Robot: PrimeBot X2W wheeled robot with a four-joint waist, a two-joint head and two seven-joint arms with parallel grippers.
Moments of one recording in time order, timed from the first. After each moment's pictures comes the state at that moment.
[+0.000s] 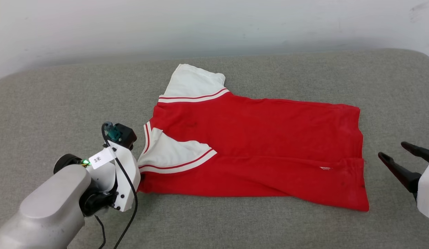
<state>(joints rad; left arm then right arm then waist) -0.70 0.62 -0.94 0.50 -0.96 -0.13 0.54 -0.31 -0.82 0.42 0.15 0.78 0.13 0.24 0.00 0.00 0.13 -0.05</state>
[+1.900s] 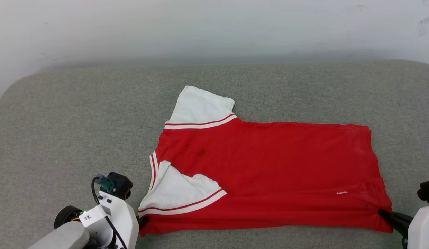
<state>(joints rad) -0.41 0.76 -0.93 0.16 -1.02 0.05 0.40 -0.13 -0.81 0.47 0.24 0.93 0.13 0.29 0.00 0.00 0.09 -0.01</state>
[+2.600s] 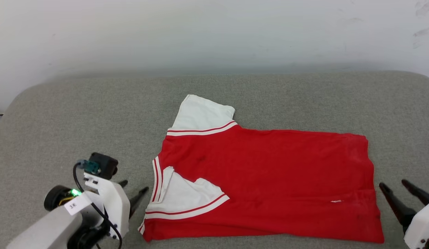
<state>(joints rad) -0.45 0.72 -0.89 0.27 -0.99 0.02 0.26 -0.12 -0.67 0.34 0.35 0.78 0.13 0.05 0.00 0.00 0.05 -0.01</state>
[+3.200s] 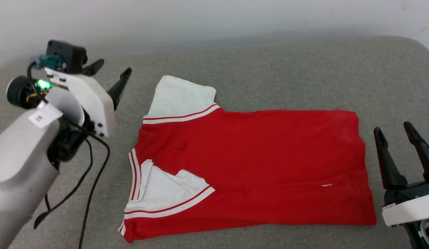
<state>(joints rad) -0.81 0.70 -0.76 0.28 -0.88 0.05 0.16 -0.06 -0.33 -0.01 -0.08 0.36 0.13 -0.12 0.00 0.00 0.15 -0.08</state>
